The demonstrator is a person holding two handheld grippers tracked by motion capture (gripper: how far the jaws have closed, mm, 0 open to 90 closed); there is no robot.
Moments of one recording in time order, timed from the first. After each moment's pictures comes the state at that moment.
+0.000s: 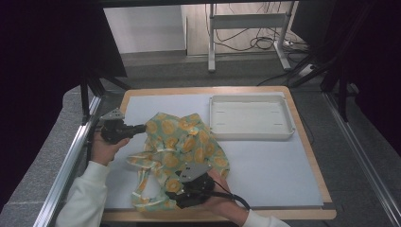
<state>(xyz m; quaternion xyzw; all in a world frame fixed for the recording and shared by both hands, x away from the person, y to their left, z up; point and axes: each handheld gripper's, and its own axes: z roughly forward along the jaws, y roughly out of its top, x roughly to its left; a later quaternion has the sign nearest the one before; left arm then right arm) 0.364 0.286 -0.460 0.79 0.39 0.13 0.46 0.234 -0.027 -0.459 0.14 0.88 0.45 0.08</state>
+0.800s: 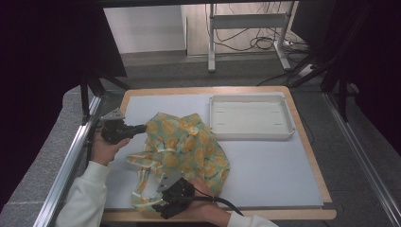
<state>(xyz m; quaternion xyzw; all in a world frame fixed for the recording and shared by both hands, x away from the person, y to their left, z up) 0.364 0.285 -0.460 0.79 0.38 0.13 0.46 0.224 0.021 -0.494 0.12 0.92 0.38 0.03</state>
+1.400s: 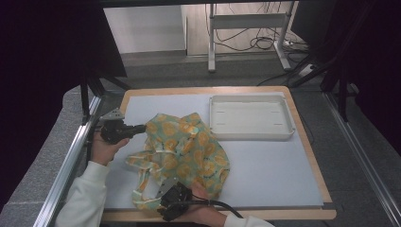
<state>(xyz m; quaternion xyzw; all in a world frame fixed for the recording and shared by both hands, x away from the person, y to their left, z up) 0.363 0.286 -0.459 0.79 0.38 0.13 0.46 0.226 0.028 -0.531 0.11 0.94 0.31 0.05</state>
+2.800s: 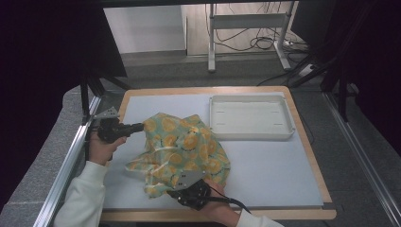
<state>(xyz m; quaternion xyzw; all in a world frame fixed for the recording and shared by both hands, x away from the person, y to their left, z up) 0.362 0.295 -0.456 0.77 0.39 0.11 0.49 0.226 -0.023 -0.480 0.13 0.89 0.43 0.05</state>
